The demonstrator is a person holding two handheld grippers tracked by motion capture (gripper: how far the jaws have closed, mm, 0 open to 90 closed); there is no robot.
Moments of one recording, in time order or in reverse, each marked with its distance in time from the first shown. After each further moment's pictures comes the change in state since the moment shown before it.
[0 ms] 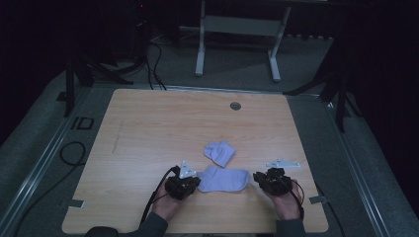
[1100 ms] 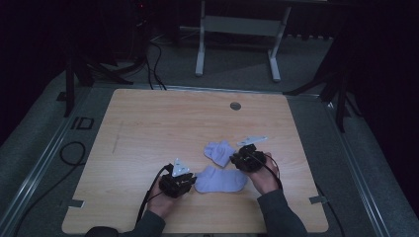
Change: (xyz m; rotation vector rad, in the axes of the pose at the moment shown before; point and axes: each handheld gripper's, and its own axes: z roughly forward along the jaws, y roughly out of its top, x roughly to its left) left arm 0.013 -0.003 -0.013 -0.049 0.031 -0.031; right arm 0.040 0.081 0.049 0.074 0.068 -0.217
